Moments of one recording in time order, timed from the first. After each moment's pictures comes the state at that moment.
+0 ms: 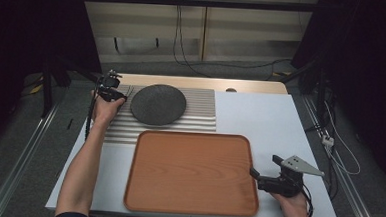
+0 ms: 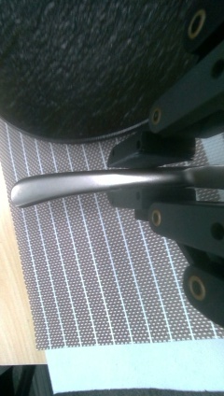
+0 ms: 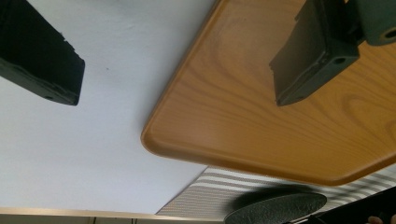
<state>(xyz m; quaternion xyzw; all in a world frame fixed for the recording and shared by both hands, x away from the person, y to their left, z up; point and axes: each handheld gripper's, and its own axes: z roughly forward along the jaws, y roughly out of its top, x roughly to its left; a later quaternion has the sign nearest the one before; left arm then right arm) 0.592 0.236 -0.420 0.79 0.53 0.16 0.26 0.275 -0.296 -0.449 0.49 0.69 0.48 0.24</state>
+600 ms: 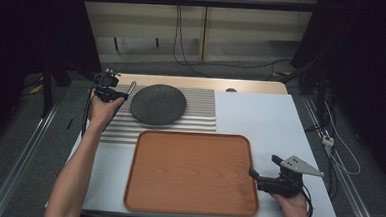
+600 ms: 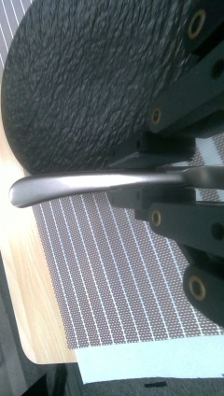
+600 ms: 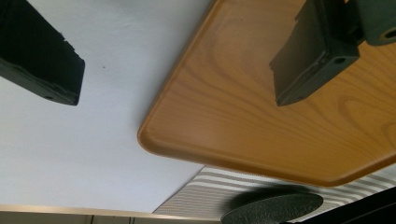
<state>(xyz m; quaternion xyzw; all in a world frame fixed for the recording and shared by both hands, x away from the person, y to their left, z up) 0.561 0.230 -0.390 0.79 0.50 0.17 0.31 0.274 -0.295 -0.448 0.48 0.69 0.48 0.24</state>
